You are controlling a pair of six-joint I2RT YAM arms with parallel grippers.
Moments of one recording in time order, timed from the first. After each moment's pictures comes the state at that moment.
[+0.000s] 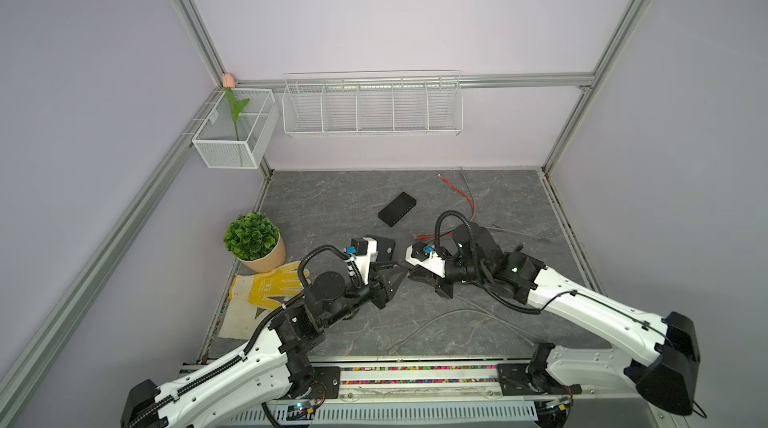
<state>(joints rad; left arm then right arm) -0.99 0.72 0.49 0.13 0.04 -0.55 0.89 1.21 0.99 -0.41 -0.43 -0.32</state>
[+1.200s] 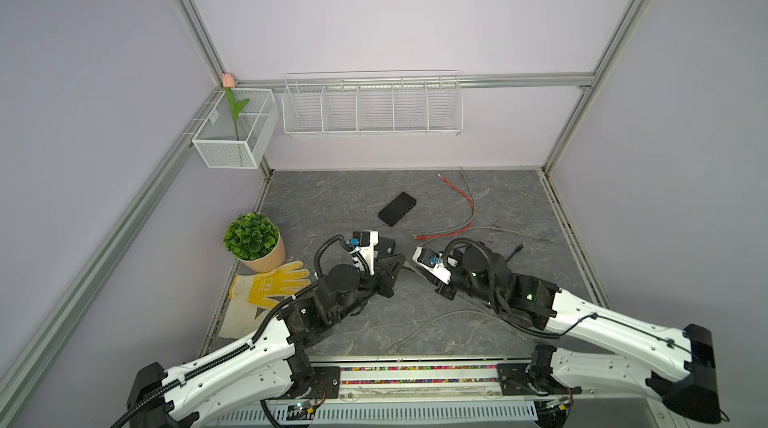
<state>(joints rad) -1.03 0.83 0.59 0.05 -0.17 -0.67 1.06 1.05 0.84 -0.24 0.15 -0.33</state>
